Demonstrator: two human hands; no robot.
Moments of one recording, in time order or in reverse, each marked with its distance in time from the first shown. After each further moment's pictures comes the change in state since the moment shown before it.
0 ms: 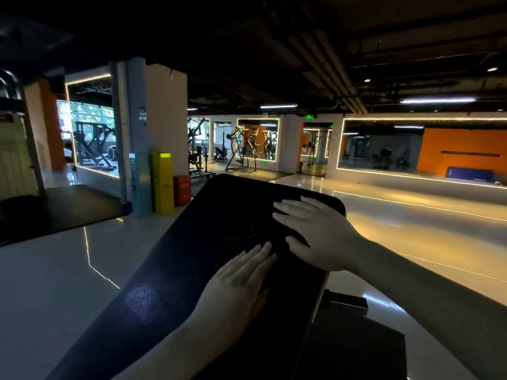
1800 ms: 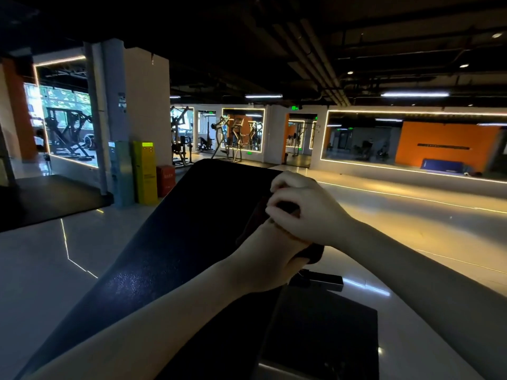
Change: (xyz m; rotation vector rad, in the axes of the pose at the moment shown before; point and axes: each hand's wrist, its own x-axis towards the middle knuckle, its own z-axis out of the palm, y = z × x) left_hand 0.057 0.060 -0.021 -0.219 -0.032 0.290; right_hand -0.023 -0.007 -0.011 0.284 0.312 0.087
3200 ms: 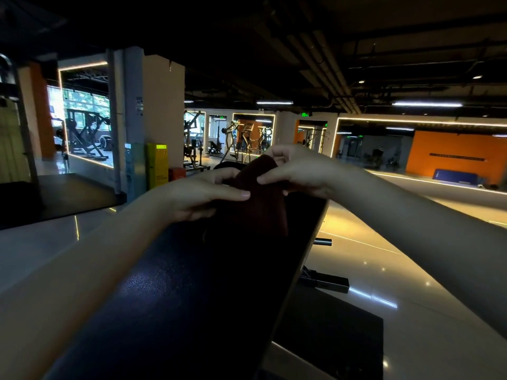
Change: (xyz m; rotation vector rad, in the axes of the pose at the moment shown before) left_hand -0.055 -0.051 -0.127 -0.964 0.018 -0.742; right_hand 0.045 -0.085 -0.074 0.864 -0.240 0.422
